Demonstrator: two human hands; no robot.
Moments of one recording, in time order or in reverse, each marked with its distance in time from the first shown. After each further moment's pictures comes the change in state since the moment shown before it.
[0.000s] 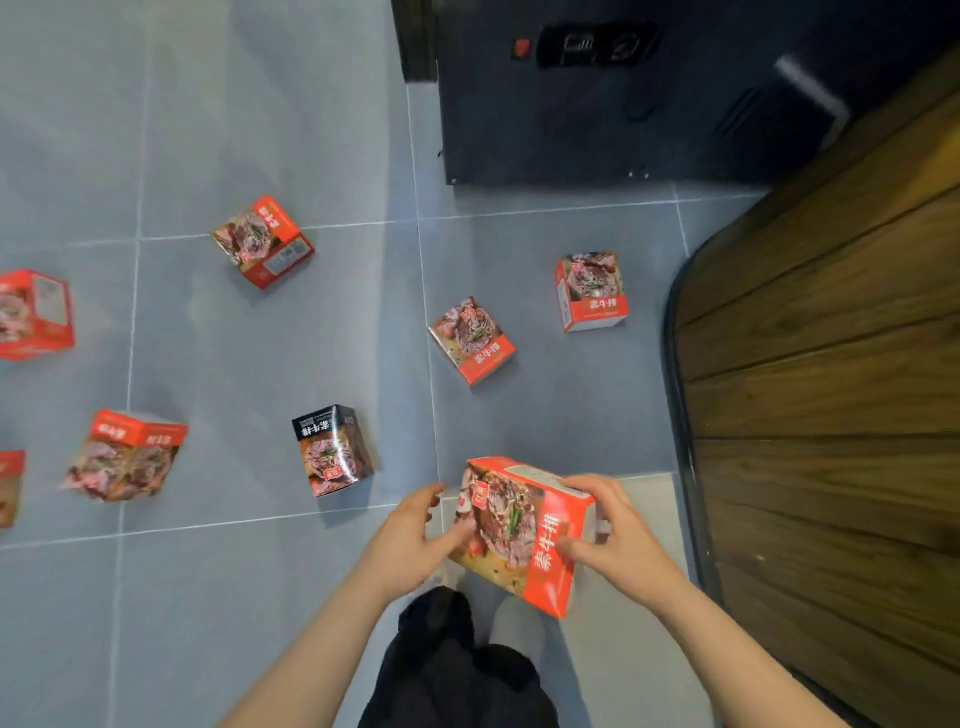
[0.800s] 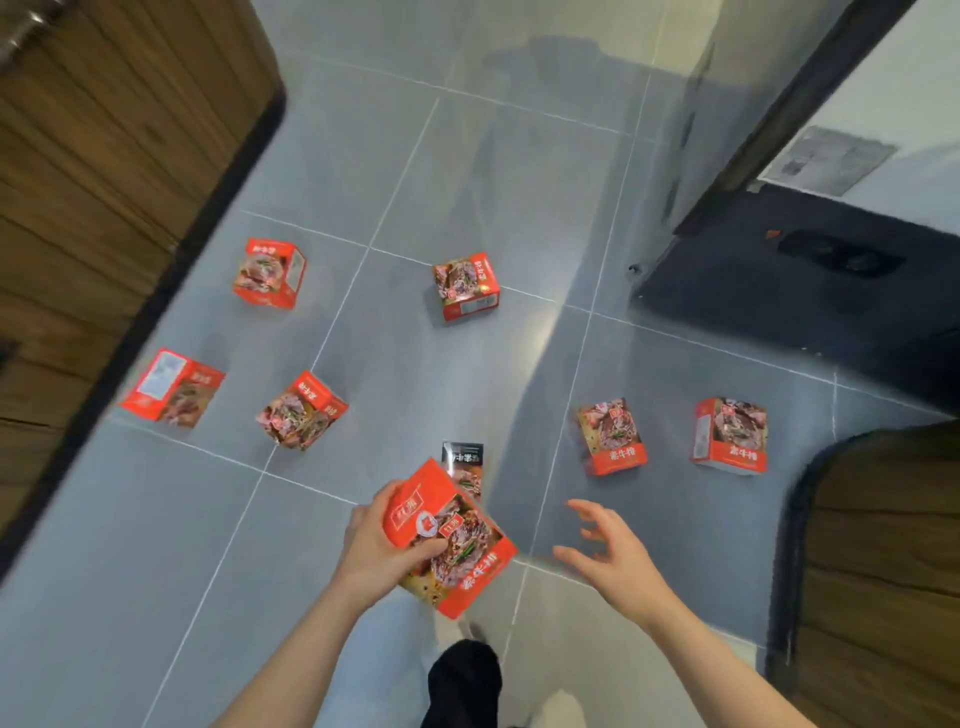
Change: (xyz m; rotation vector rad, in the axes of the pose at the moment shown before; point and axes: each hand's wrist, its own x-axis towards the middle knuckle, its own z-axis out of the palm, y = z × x) left_hand -0.087 -0.126 -0.143 -0.586 0.473 -0.242; right_hand 0.065 -0.148 0.118 -0.249 -0.246 -0.100
